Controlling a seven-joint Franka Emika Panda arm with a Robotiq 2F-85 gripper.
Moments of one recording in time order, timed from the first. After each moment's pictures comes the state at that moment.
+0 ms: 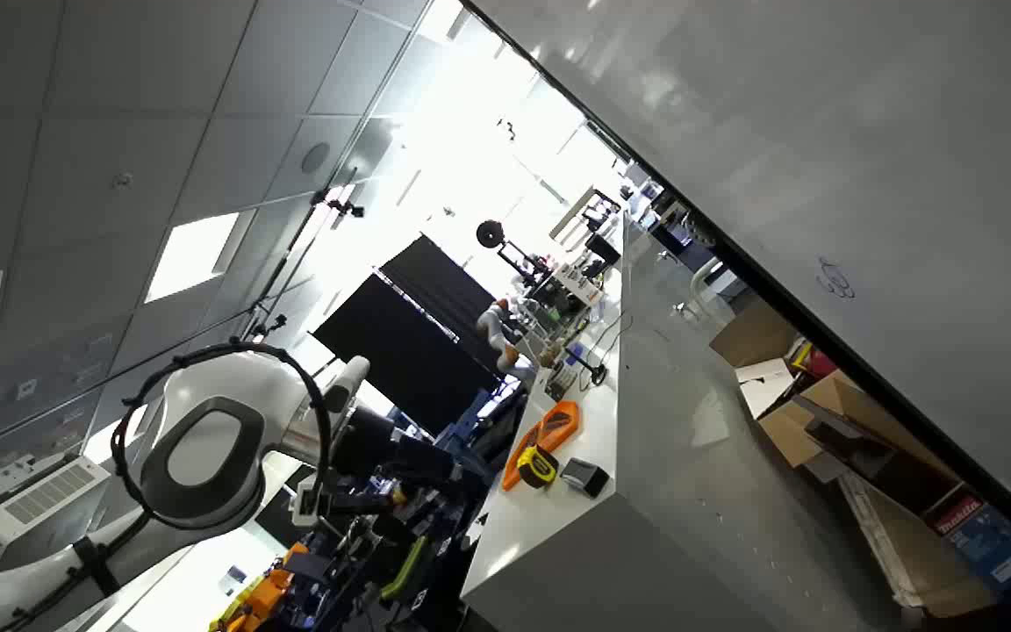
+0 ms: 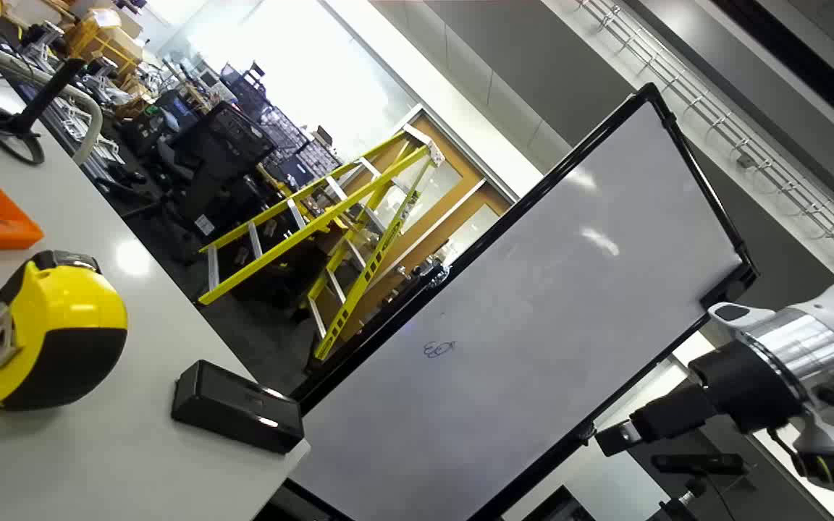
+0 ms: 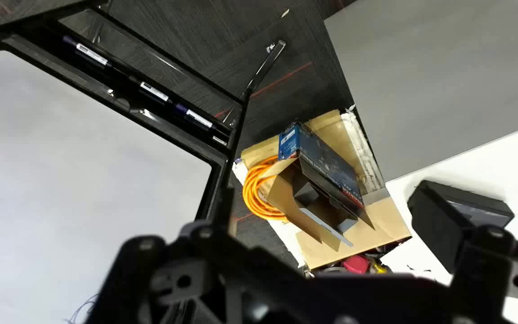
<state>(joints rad) 0.01 -0.80 0.12 -2.63 -0.02 2.09 0.11</state>
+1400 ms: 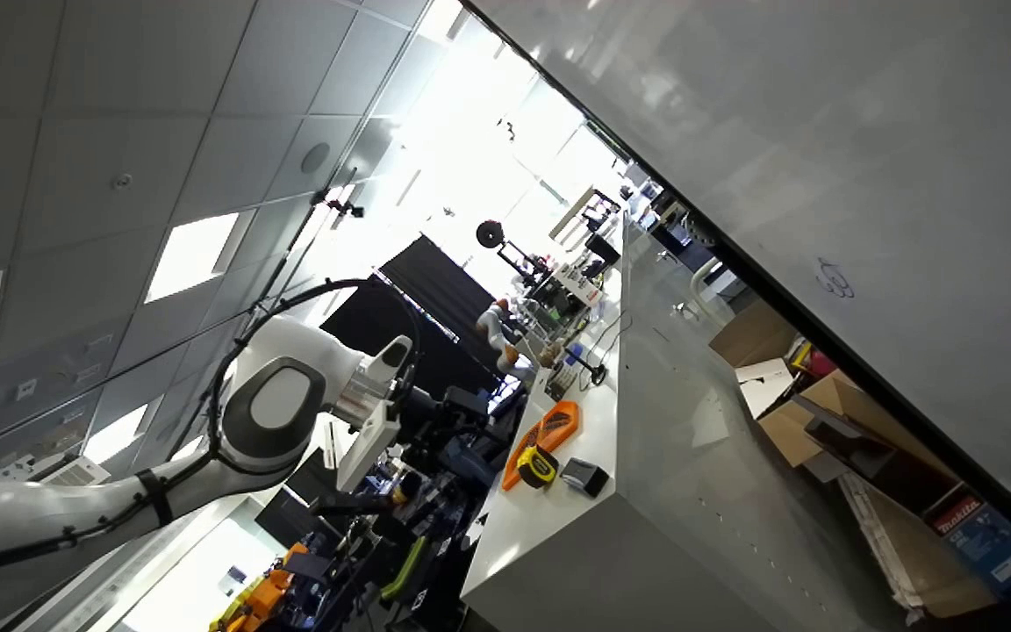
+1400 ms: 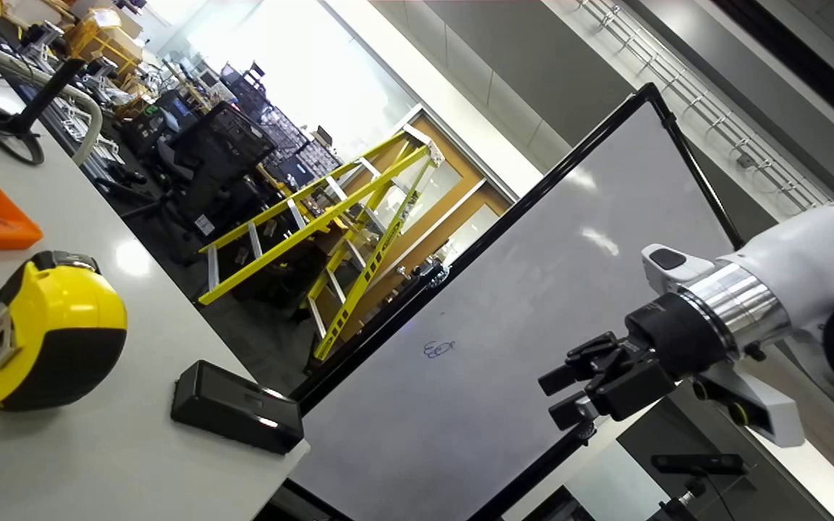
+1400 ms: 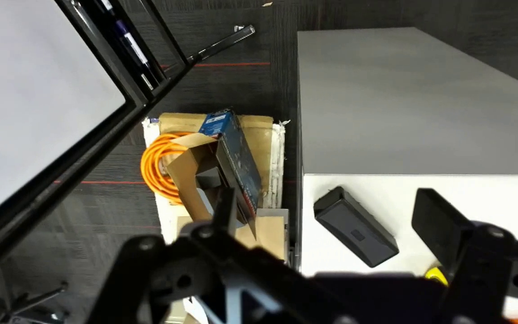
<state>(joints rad) 0.18 -0.53 0.02 -2.48 -0.02 2.17 -0.32</state>
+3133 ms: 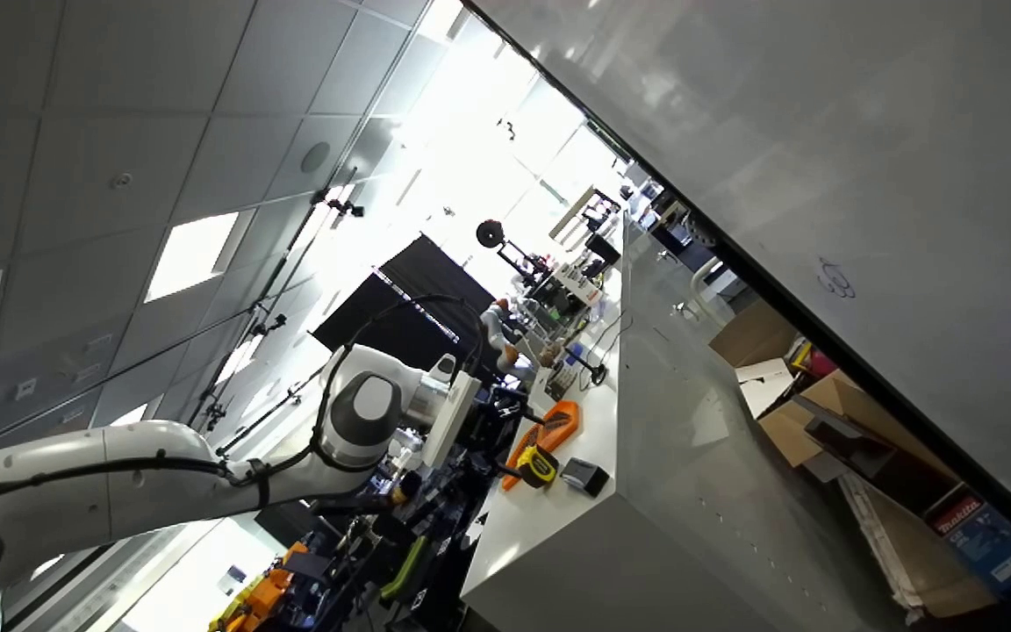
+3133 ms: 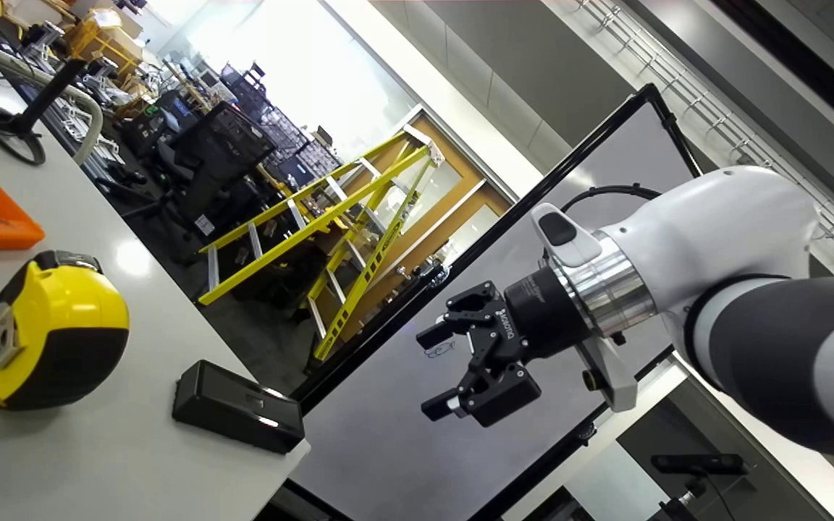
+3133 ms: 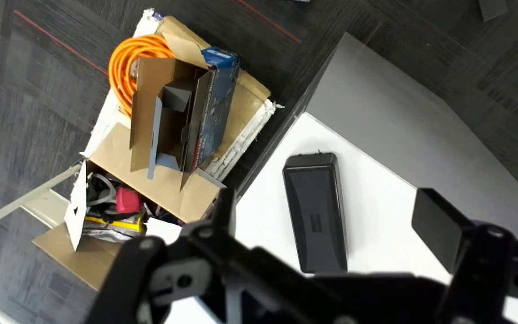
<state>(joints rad) 0.24 -0.17 0.10 -2.36 -0.16 2.45 -0.67</state>
